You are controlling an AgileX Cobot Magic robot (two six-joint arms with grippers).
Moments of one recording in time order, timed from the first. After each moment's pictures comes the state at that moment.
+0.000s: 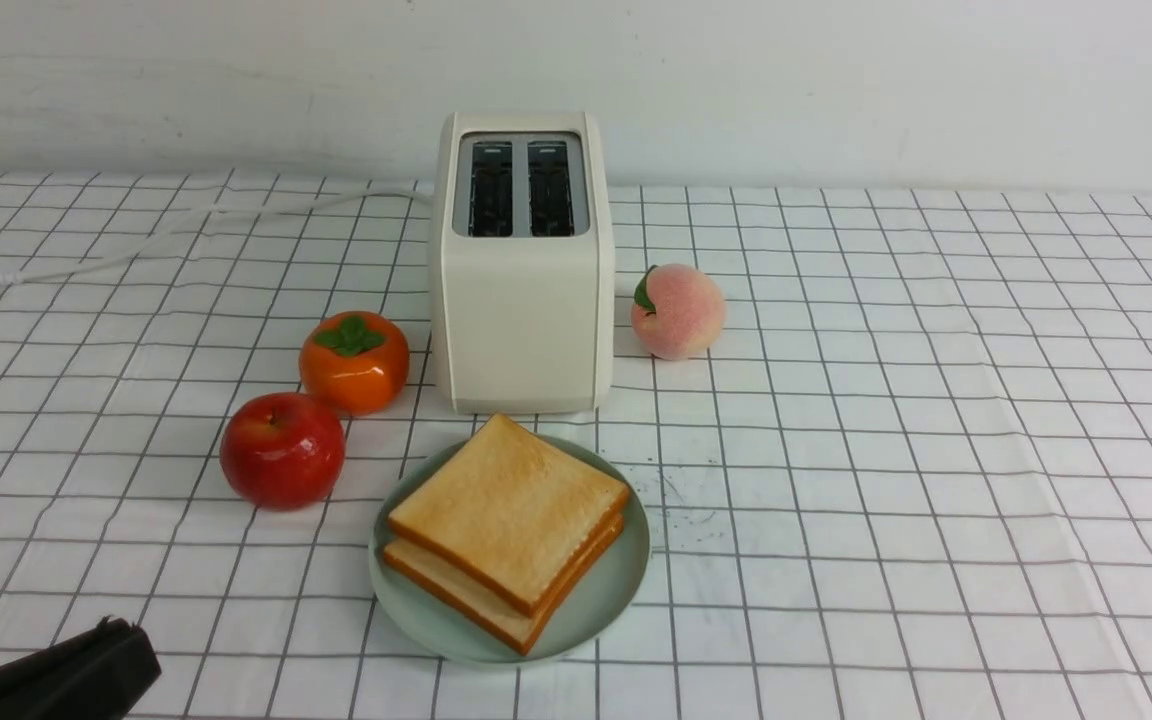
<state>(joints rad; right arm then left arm) 0.09 0.27 -0.31 0.13 0.47 -0.08 -0.17 0.22 -0.24 -1.12 0.40 0.88</state>
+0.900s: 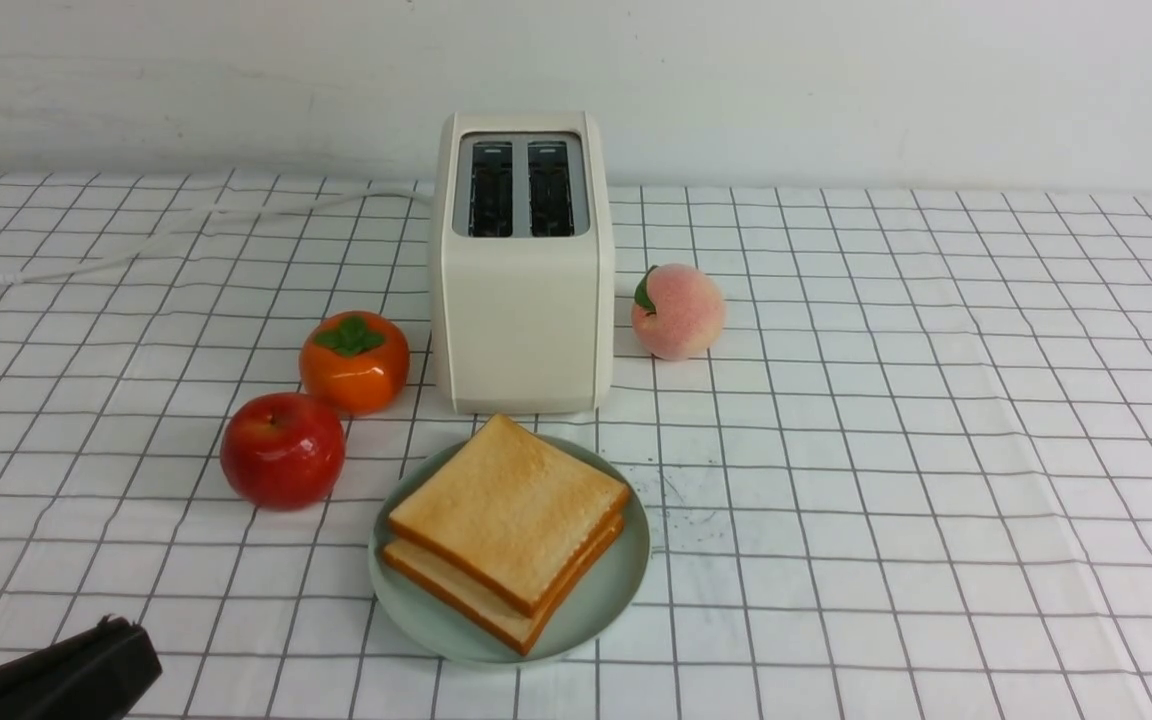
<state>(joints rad) -0.01 -0.01 0.02 0.15 0.38 -0.07 -0.17 0.22 -0.24 -1.13 0.40 0.88</state>
